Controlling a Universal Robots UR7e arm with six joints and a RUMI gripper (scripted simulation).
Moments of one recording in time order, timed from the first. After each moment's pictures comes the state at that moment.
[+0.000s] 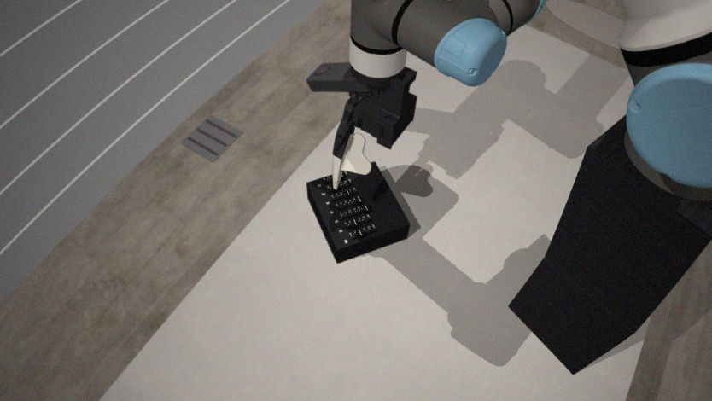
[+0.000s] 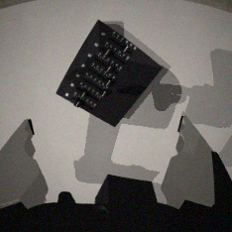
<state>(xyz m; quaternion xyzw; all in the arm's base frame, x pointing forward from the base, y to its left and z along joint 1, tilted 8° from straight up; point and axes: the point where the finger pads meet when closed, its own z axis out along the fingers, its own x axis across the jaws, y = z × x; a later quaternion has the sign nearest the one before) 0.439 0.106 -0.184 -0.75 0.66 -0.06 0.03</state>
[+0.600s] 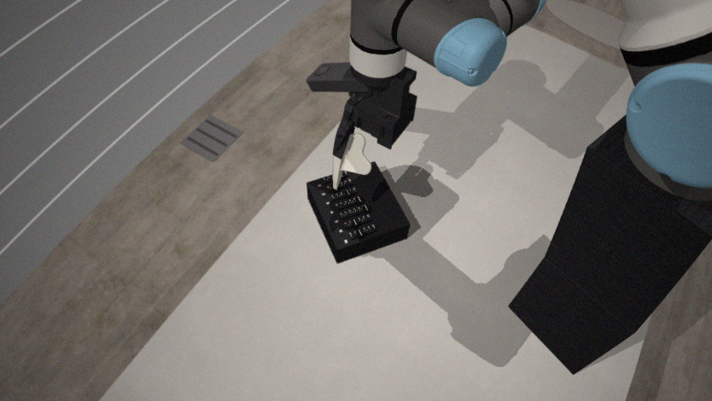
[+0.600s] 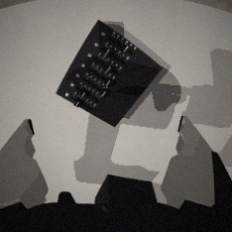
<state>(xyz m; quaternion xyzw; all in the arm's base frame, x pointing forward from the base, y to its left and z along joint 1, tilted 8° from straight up) 0.439 0.106 -0.184 -0.75 0.66 -0.06 0.03</state>
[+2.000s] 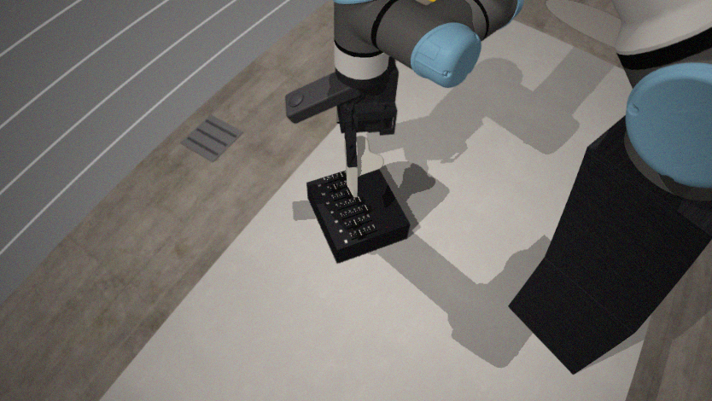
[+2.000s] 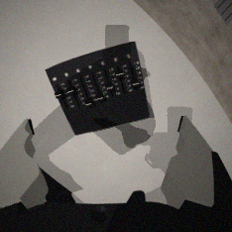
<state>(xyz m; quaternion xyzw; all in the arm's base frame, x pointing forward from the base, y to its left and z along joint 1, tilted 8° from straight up) 0.466 0.112 -0.203 -0.93 0.36 -0.07 0.01</state>
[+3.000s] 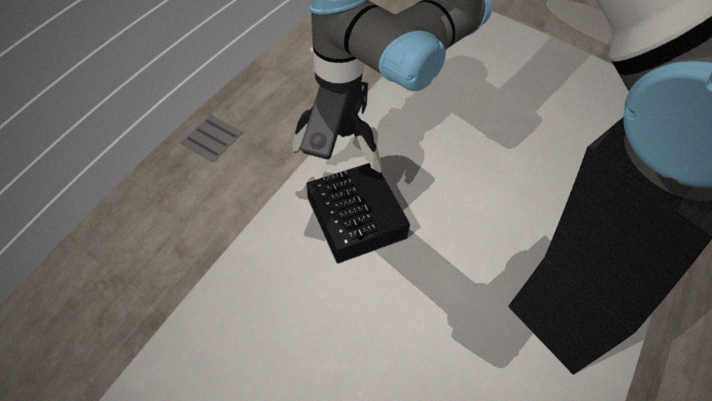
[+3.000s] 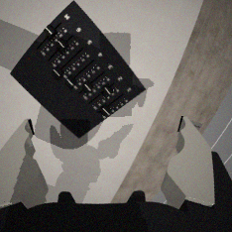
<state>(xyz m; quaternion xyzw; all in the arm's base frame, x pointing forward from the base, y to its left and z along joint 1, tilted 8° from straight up) 0.499 0.107 -0.236 -0.98 -0.21 -0.06 -0.03</state>
